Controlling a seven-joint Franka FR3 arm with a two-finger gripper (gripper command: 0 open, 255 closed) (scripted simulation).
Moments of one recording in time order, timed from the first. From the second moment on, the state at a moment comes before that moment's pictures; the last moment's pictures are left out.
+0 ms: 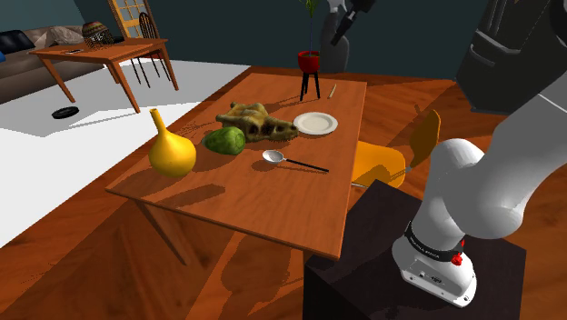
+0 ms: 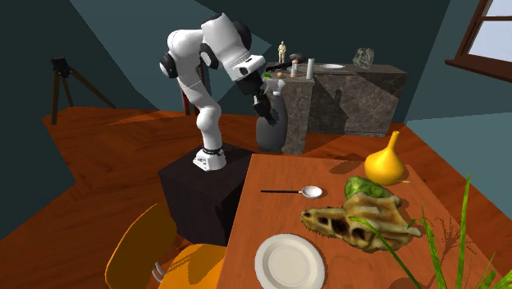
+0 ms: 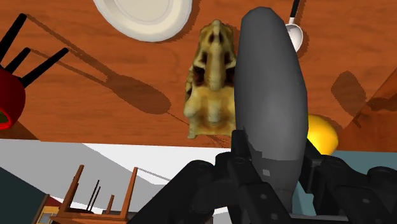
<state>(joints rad) 0.50 -0.41 -0.90 -1.84 0.08 1.95 -0.85</state>
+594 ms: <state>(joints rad) 0.55 -0.34 -0.76 -1.85 0.10 2.04 -0.68</state>
